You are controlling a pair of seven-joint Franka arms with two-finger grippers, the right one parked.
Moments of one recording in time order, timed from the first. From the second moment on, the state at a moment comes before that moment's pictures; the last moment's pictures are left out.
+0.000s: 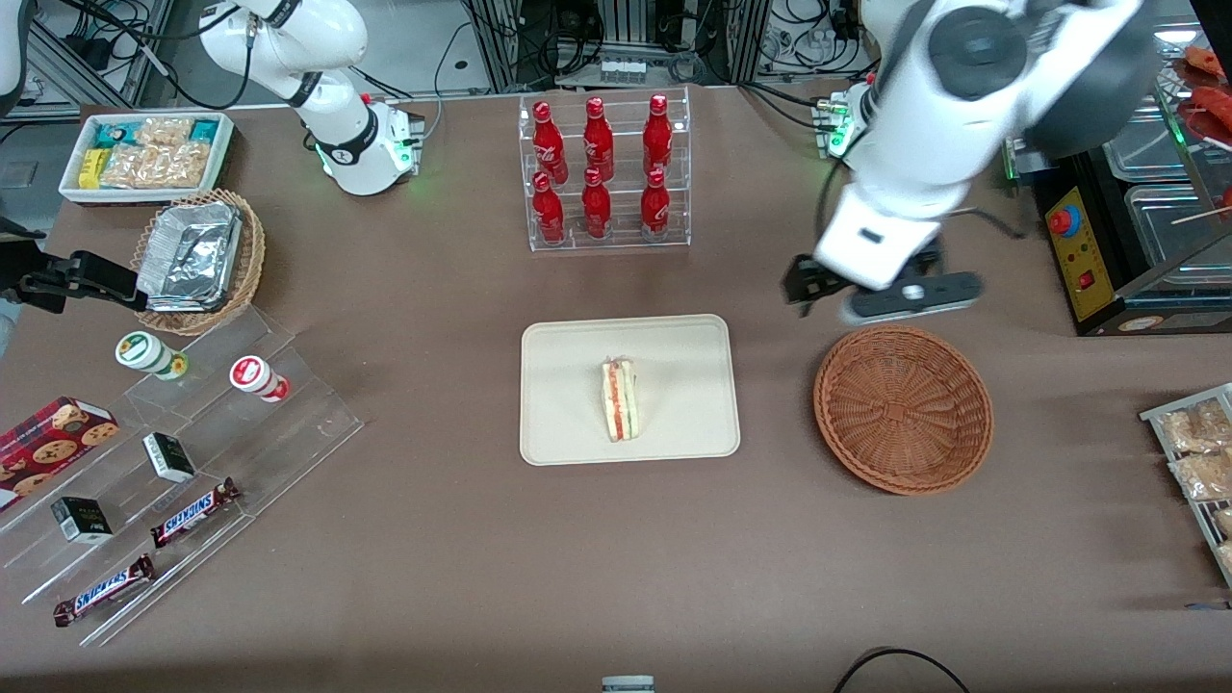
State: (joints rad) arm -0.21 0.03 -0.19 -1.66 0.03 1.70 -0.52
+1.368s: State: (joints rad) arm 0.05 0.05 -0.18 -1.47 0.00 1.52 -0.12
